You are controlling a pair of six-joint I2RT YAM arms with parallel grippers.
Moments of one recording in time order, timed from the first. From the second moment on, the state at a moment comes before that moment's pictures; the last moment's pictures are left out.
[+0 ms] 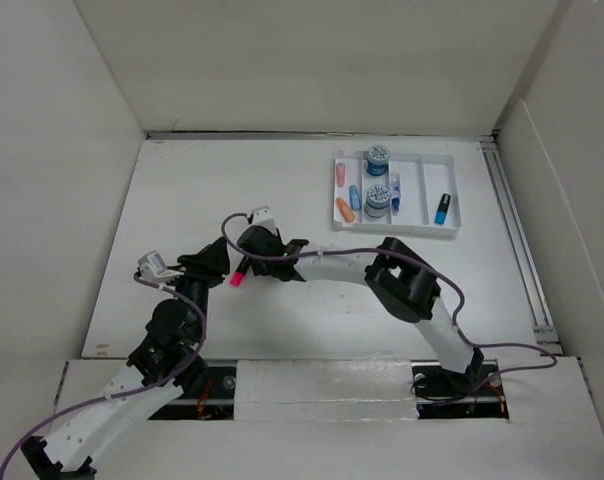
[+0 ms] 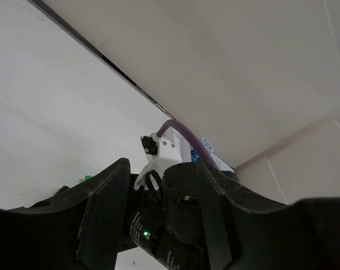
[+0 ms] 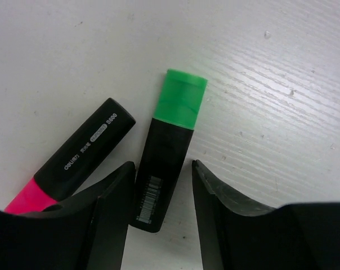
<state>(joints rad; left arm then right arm) -0.76 0.20 0.24 0.13 -0.77 -0.73 1.06 2.23 1.65 -0.25 0.46 0.51</state>
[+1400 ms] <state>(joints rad) -0.76 0.28 0.22 0.18 -0.71 -0.73 -0.10 1.90 1.29 -0.11 0.01 0.48</state>
